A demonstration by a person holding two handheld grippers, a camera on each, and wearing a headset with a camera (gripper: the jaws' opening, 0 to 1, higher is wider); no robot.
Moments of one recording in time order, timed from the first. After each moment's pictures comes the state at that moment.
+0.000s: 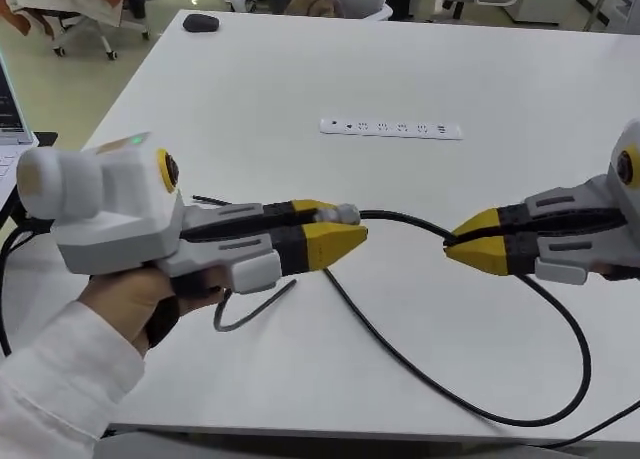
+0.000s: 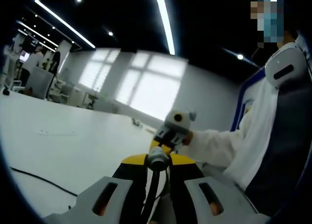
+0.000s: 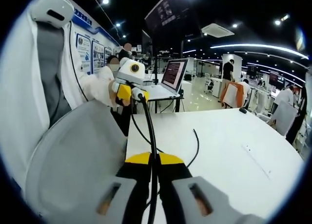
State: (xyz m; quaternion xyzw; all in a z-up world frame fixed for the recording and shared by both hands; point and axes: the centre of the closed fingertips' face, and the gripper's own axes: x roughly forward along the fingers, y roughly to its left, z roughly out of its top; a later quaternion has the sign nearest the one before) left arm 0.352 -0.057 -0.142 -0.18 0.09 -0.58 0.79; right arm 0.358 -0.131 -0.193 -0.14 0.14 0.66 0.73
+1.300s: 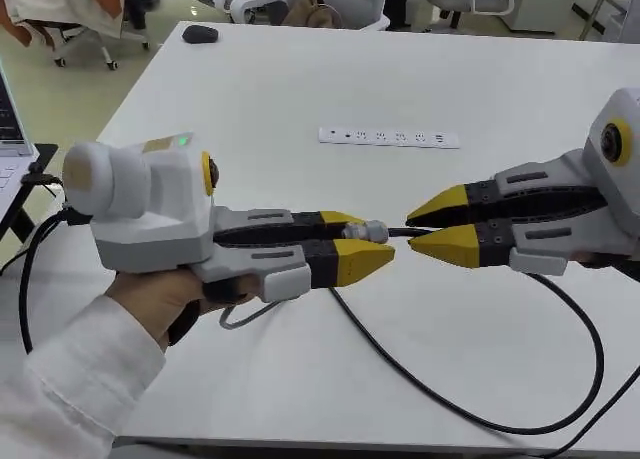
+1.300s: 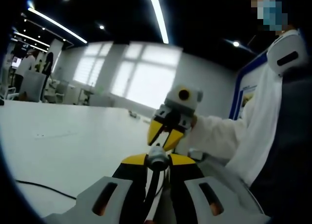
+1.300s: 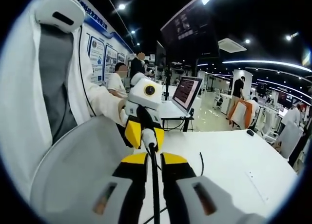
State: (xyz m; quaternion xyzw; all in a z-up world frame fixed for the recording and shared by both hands) left arm 0.350 -0.083 -0.146 -0.13 0.11 -0.60 0.78; right arm 0.341 -0.085 -0.142 -0.14 0.07 0.70 0.70
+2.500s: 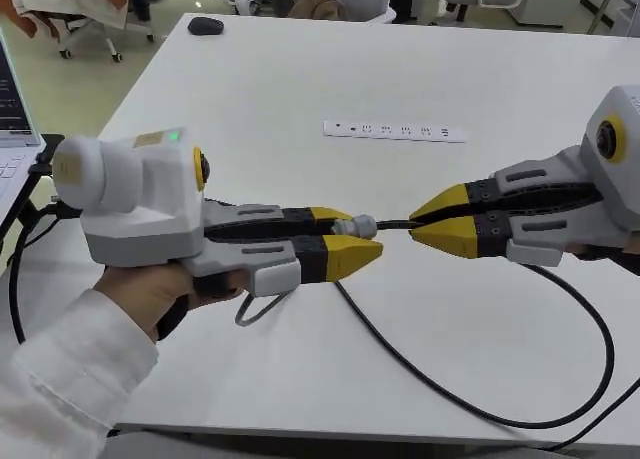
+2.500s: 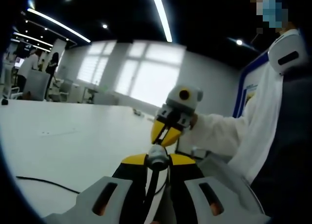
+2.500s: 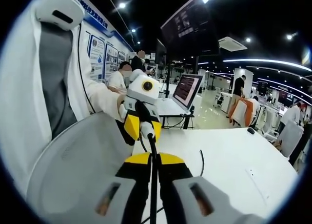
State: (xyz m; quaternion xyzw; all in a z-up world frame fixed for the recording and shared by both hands) left arm 0.349 -0.065 -0.153 -0.12 0.12 -0.59 0.79; right arm 0.346 -0.090 -0.154 -0.14 0.08 0.70 0.70
